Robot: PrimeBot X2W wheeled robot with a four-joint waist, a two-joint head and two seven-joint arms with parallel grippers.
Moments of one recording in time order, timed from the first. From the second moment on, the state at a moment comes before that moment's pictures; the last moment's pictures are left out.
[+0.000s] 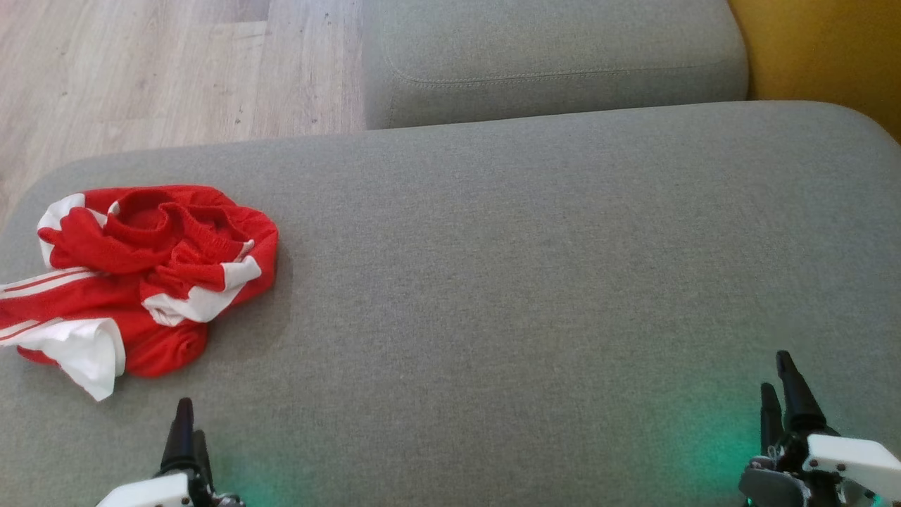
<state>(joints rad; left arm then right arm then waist) 0.03 0.04 0.06 0.37 -1.62 -0.12 0.10 0.03 -0.04 -0.12 0.37 1.60 0.12 0.10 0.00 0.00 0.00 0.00</state>
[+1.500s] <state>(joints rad) 0.04 0.04 -0.04 0.25 -1.02 -0.05 -0.03 0.03 -0.04 -0.03 0.29 1.05 0.12 -0.03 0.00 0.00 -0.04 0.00</state>
